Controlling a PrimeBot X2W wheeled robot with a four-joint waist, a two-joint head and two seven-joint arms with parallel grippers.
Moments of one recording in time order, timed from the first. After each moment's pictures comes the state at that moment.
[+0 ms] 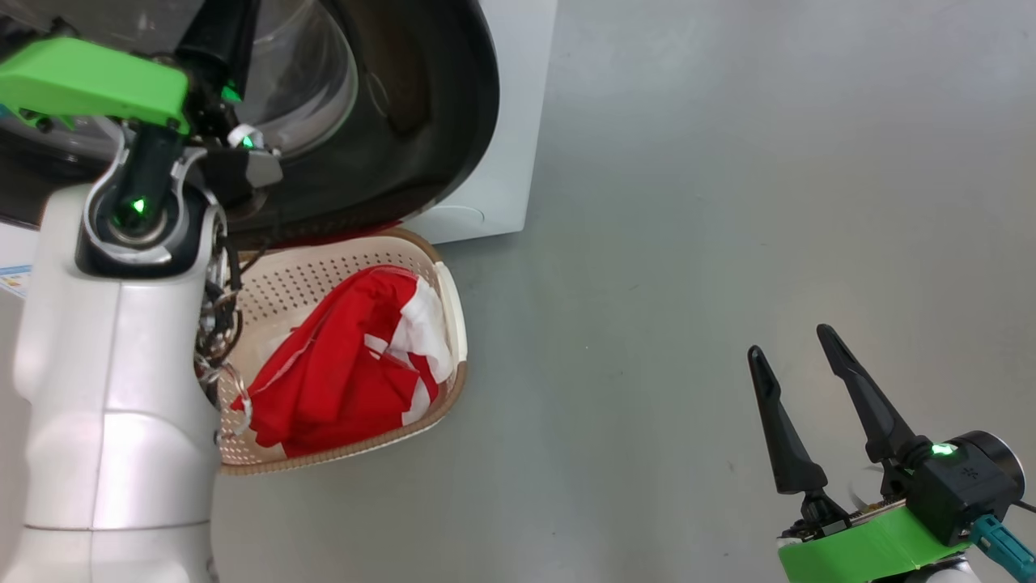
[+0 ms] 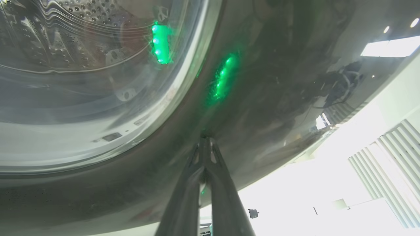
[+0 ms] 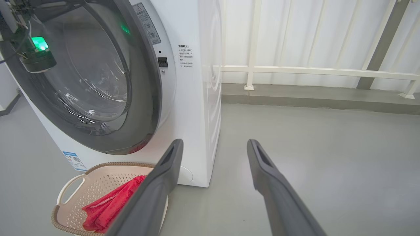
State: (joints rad) left arm -1.02 0.03 -0.01 0.59 -1.55 0.00 0.23; right arm 0.03 -0.04 0.05 -0.11 0.18 0.13 -0.20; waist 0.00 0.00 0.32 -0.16
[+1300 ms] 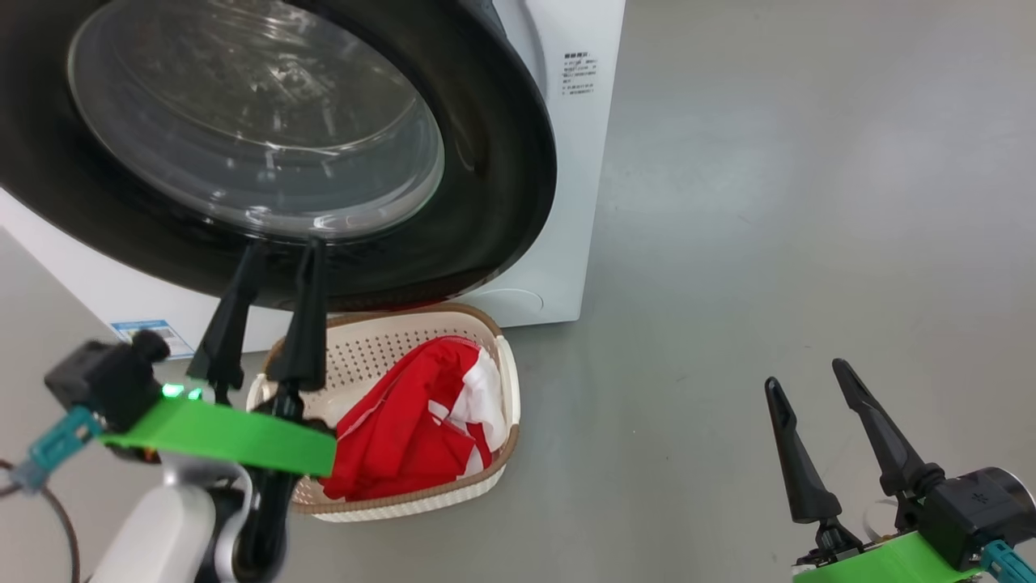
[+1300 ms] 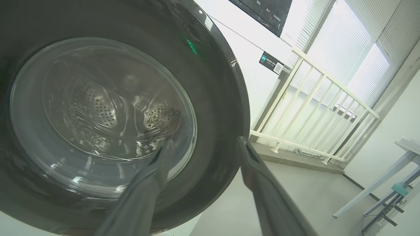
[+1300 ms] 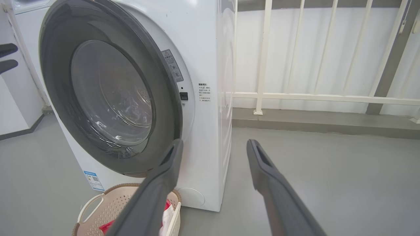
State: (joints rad) left arm -0.40 0.27 -0.30 0.04 -0.81 0.12 -0.17; right arm 0.10 -0.04 0.02 -0.11 0.19 0.13 -0.20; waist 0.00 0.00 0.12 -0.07
